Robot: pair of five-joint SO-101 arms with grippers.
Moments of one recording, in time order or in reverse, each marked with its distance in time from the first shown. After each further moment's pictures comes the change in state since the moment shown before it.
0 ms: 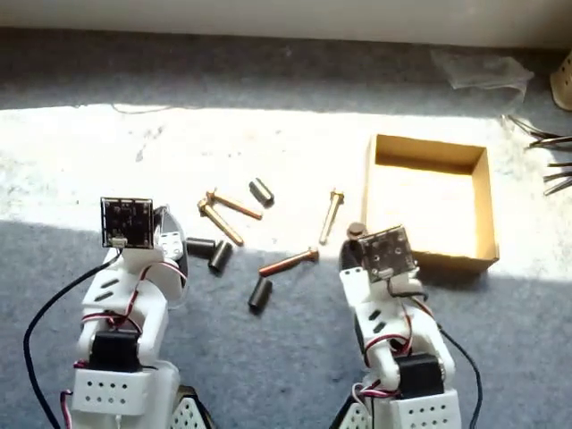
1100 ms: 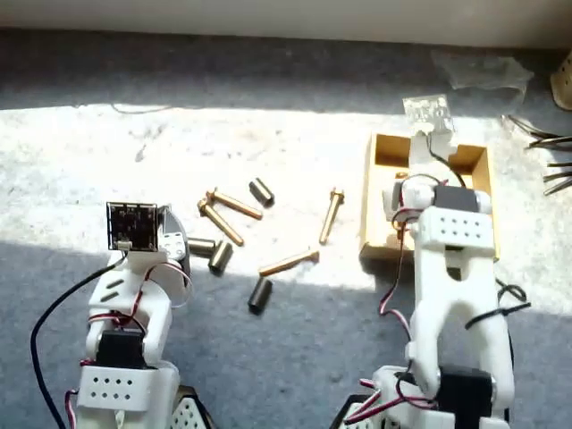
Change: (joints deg) left arm -0.1 0.0 5.9 -7.4 0.0; right arm 13.8 89.0 -61.7 4.0 0.5
